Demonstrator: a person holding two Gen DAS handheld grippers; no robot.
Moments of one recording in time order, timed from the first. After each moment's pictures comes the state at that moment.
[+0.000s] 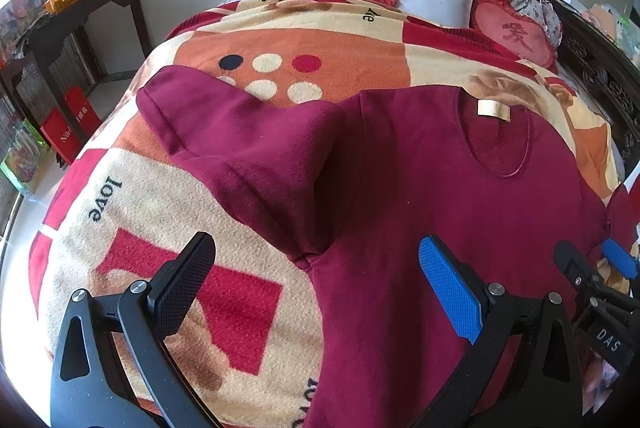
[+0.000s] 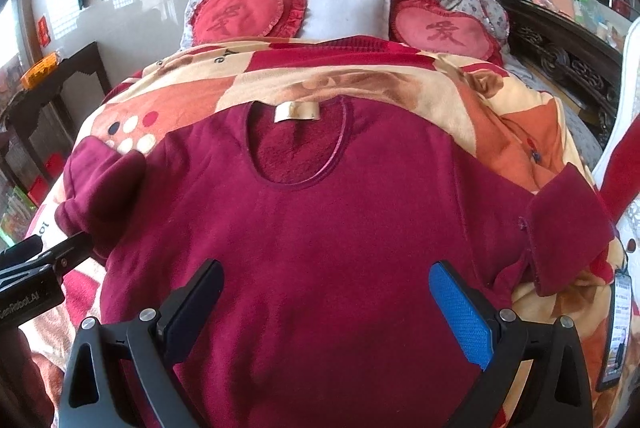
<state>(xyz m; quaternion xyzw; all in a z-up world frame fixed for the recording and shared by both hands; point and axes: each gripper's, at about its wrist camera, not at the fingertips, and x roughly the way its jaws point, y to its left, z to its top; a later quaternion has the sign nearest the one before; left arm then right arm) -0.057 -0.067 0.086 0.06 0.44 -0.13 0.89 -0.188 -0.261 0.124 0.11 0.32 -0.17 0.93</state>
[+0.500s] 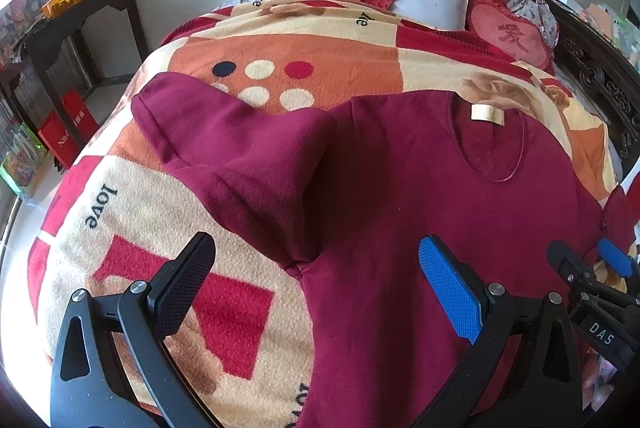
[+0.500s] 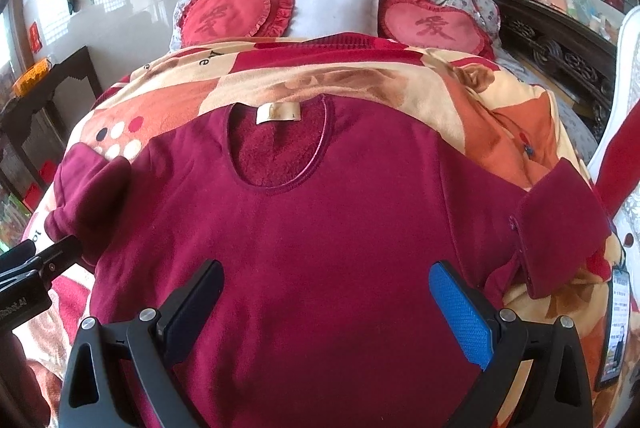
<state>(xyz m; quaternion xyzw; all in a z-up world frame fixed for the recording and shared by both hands) -0.056 -0.073 0.091 0.06 0.44 -0.13 0.89 -0.184 -0.271 0.122 0.12 0.33 -0.17 0.92</state>
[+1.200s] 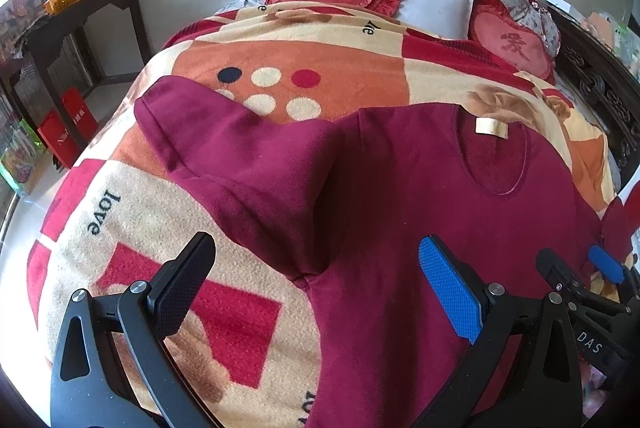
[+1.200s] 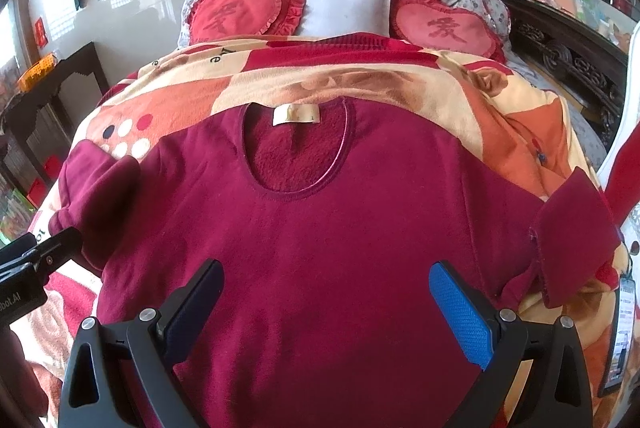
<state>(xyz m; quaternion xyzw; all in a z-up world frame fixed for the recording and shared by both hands) -0.047 -0.065 0.097 0.04 0.43 -0.13 0.89 -0.174 -0.260 0.122 0.11 0.33 -0.16 0.92</state>
